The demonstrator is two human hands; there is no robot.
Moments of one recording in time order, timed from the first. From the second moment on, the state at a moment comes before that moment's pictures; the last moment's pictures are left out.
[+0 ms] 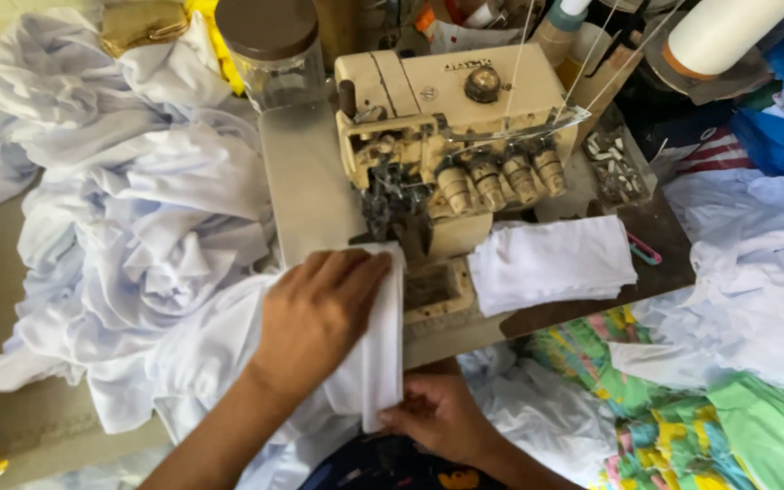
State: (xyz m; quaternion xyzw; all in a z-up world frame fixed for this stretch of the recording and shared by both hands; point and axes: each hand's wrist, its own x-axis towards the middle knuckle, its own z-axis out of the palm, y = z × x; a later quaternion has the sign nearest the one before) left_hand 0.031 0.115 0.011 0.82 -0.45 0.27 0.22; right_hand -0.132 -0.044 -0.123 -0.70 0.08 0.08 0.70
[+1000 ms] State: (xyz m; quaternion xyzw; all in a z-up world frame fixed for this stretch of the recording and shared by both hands) left_hand -0.038 0.163 -0.067 0.73 -0.56 0.09 0.37; right_hand -0.132 -0.061 -0.107 -0.62 0.25 0.14 0.73
